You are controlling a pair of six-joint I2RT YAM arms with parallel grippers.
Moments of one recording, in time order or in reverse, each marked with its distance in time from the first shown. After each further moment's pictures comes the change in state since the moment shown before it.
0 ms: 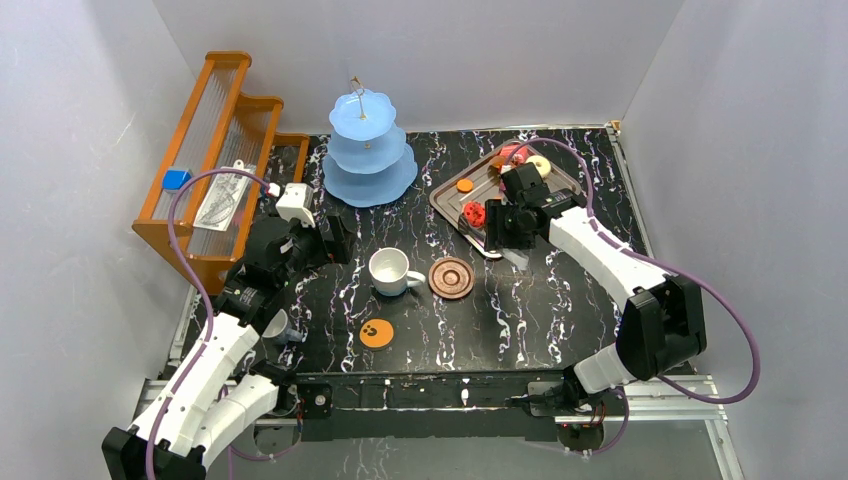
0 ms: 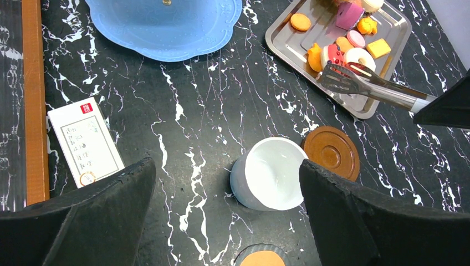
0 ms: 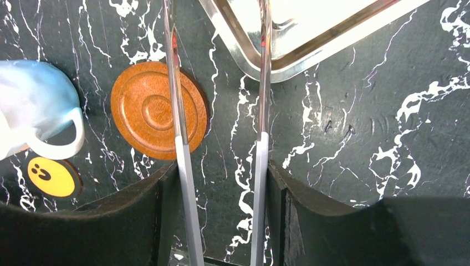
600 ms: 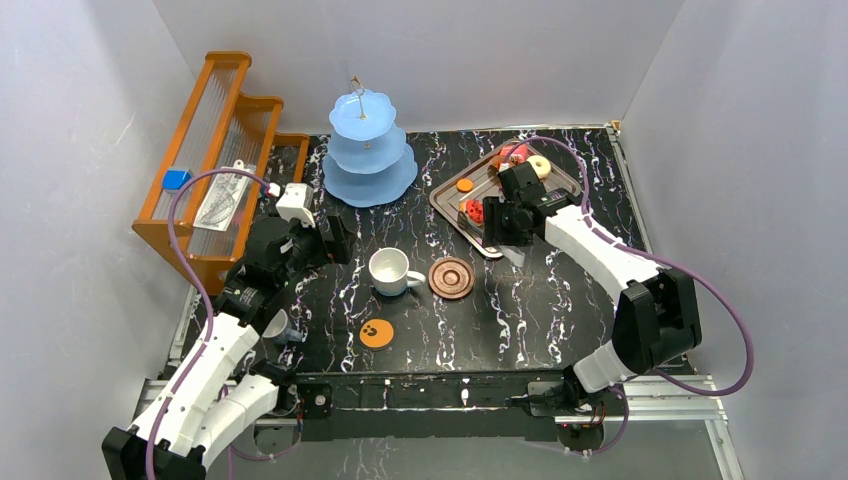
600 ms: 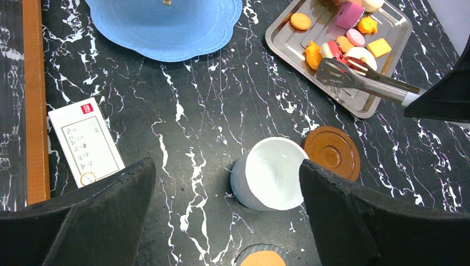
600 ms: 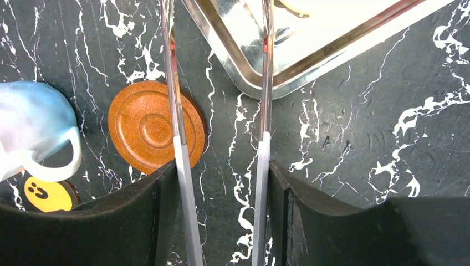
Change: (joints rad) left arm 0.000 0.000 0.000 0.000 0.000 0.003; right arm 0.001 0.035 -0.002 0.054 0.033 0.014
